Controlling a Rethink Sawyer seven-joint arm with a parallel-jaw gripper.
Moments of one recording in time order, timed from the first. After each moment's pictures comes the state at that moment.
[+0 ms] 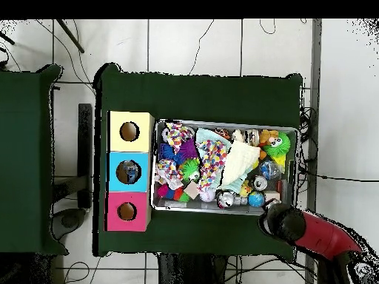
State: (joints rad) arm -0.66 -0.53 -0.15 1.74 -0.37 0.34 2.31
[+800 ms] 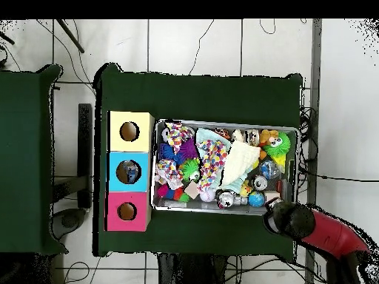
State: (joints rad) arm -0.73 -0.54 -0.08 1.73 -0.38 0.43 2.31
